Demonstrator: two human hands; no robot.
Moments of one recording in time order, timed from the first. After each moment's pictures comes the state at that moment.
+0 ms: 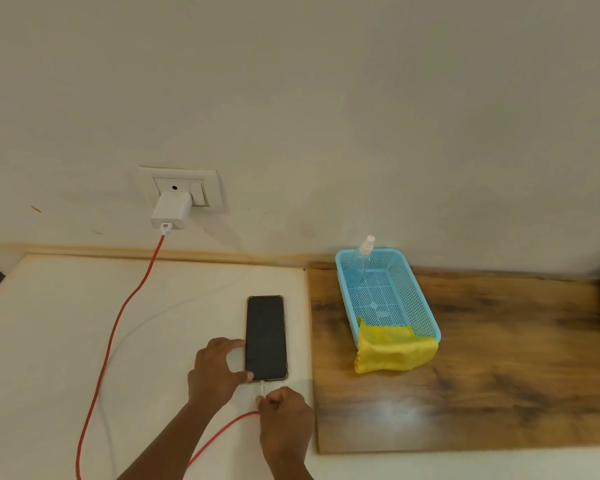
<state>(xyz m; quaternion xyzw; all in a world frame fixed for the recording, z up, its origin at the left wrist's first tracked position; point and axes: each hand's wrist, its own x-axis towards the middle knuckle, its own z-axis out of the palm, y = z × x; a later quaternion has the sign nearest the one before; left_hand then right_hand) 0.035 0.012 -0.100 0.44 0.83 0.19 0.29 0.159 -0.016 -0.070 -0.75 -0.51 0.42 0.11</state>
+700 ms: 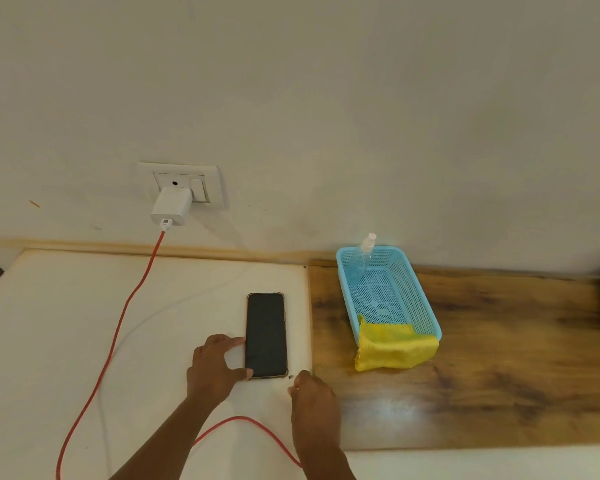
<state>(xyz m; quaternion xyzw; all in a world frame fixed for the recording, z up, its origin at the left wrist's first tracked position) 0.031 0.012 -0.100 0.44 0.82 0.20 0.31 0.200 0.004 -0.065 -0.66 -0.71 0.24 0.00</state>
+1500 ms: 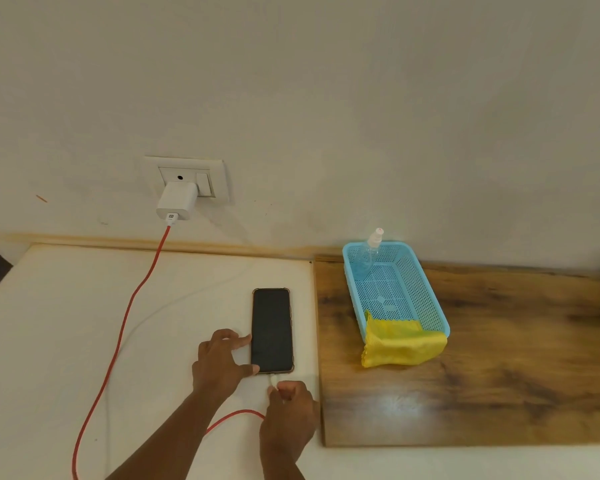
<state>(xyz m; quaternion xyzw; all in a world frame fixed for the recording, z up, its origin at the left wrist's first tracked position) 0.033 0.012 -0.101 0.44 0.83 0.17 0.28 0.142 -0.022 -0.097 -0.82 -0.41 0.35 0.21</state>
